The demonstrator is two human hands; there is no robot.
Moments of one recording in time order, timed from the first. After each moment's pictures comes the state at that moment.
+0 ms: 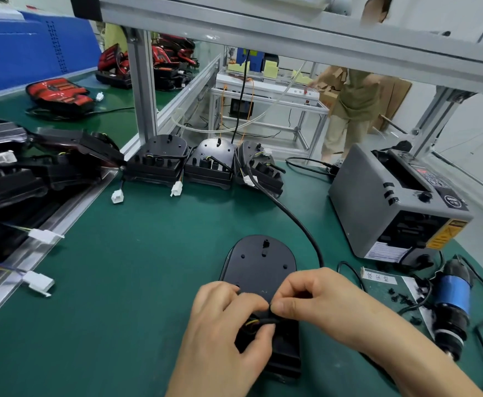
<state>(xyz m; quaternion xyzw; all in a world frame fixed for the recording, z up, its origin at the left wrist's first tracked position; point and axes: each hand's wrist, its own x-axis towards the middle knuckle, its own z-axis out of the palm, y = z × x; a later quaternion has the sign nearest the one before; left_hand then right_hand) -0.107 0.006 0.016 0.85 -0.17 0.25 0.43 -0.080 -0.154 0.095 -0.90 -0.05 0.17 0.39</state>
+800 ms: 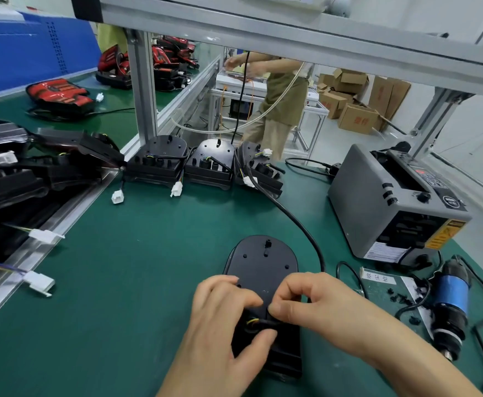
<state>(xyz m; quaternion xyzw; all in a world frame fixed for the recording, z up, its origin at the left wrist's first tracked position) -0.107 0.016 0.015 0.83 -0.22 0.24 0.45 -0.089 -0.151 0.101 -0.90 -0.07 0.17 0.39</state>
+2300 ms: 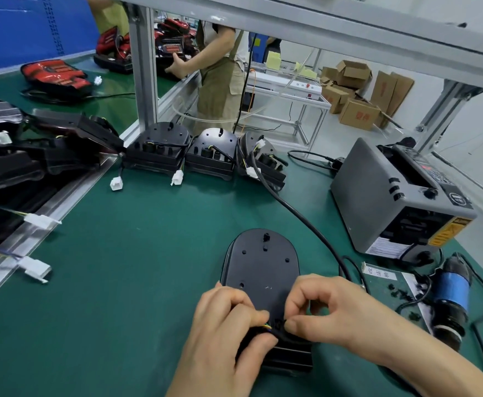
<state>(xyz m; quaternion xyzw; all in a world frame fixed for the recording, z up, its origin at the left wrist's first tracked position) -0.119 0.011 0.002 0.82 -0.21 0.26 0.46 -0.091 -0.170 0.088 -0.89 -0.14 0.18 0.39</state>
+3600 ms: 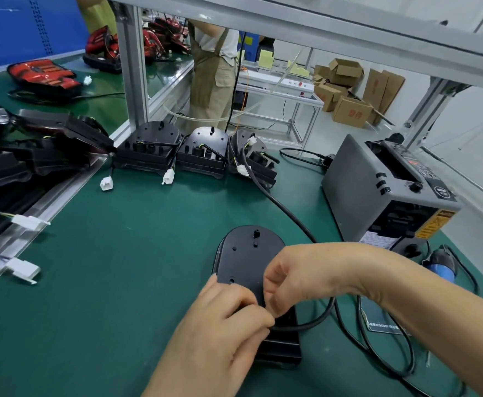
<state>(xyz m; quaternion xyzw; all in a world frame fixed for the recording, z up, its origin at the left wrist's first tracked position) -0.114 0.020 0.019 0.85 -0.30 0.24 0.36 -0.048 -0.142 0.123 -0.91 -0.13 0.37 0.15</state>
